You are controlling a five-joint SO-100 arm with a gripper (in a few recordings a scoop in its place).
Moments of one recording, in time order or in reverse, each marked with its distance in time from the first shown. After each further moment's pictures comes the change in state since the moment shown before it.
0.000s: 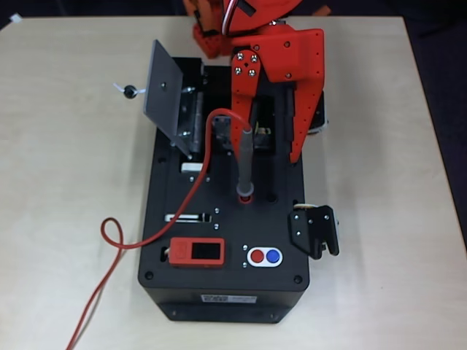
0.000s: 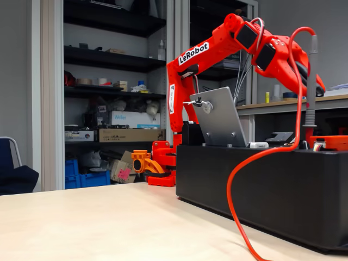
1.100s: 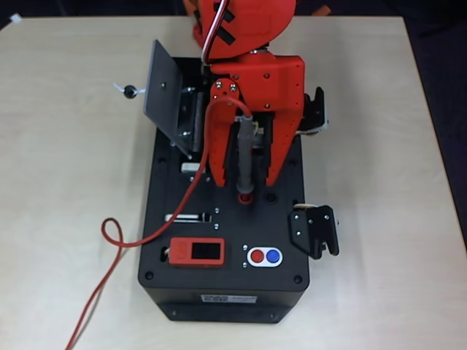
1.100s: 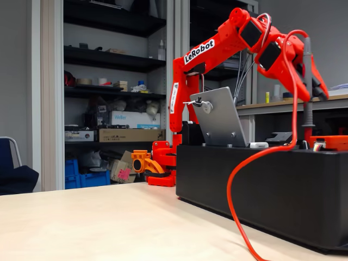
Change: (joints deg) arm 3.3 -11.6 -14.2 5.8 -3.1
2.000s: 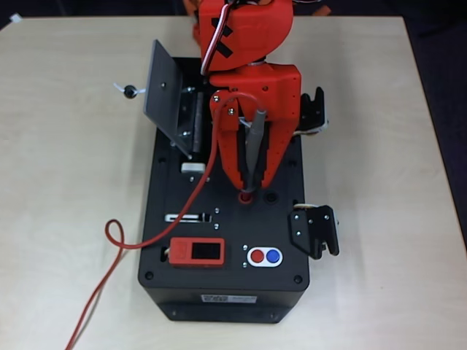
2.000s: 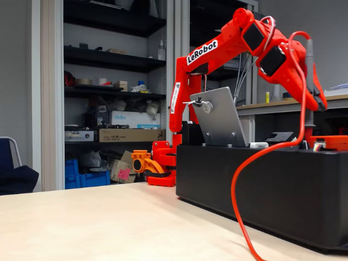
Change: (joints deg) arm 0.5 -2.5 -1.2 3.8 -4.2
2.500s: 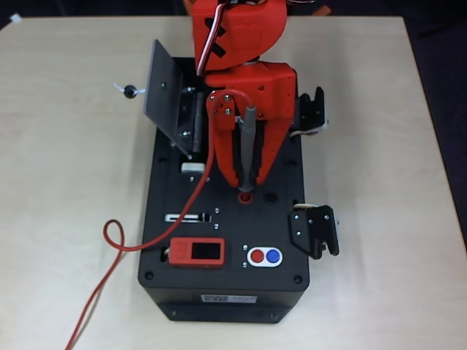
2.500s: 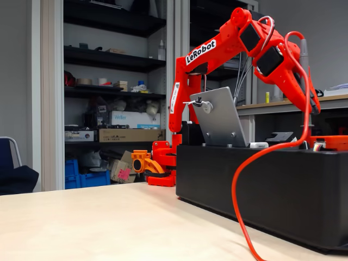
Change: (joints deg) arm 1.1 0.0 -0.2 2.5 -4.7
